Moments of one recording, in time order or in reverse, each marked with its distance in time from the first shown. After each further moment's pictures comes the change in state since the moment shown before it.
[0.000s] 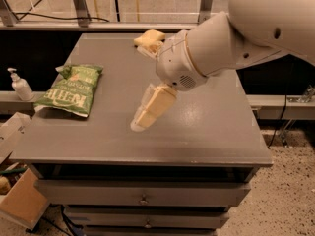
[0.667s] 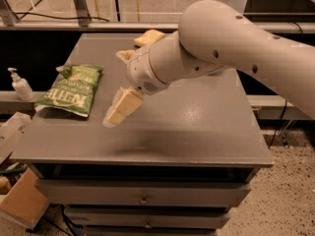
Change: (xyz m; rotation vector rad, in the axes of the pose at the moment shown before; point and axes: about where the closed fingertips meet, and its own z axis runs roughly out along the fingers) arm -0.004 -0.028 0.081 0.035 -0.033 0.022
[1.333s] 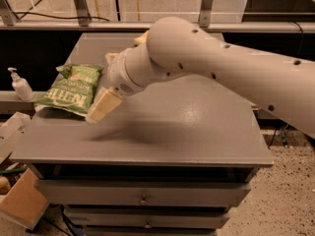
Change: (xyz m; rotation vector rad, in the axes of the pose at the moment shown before) arm 0.001 -0.024 0.060 0.063 0.020 0.051
